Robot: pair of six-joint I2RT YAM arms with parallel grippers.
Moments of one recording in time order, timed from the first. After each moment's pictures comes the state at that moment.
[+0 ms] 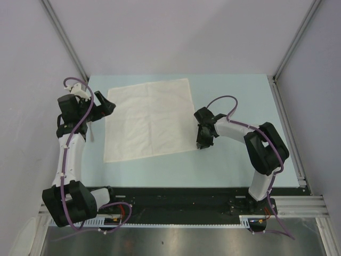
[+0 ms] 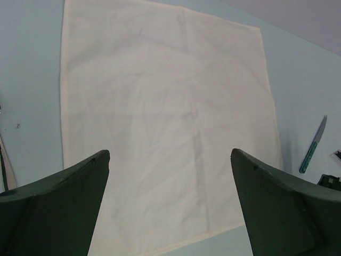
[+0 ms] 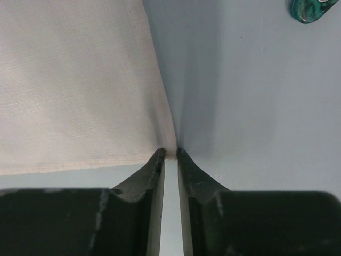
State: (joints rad) left arm 0.27 1.16 0.99 -0.30 0.43 -0.28; right arm 0.58 1.81 1.13 -0.58 0.02 0.73
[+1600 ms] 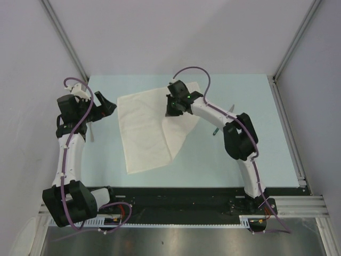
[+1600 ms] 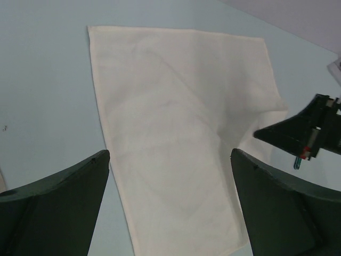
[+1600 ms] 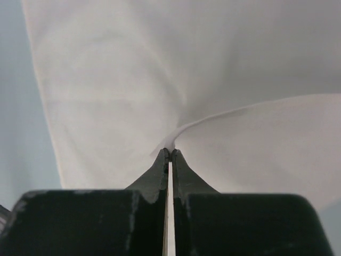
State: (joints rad) left arm 0.28 1.16 0.99 -0.30 0.48 -0.28; right arm 0.66 2.14 1.86 -0.56 -0.03 0.59
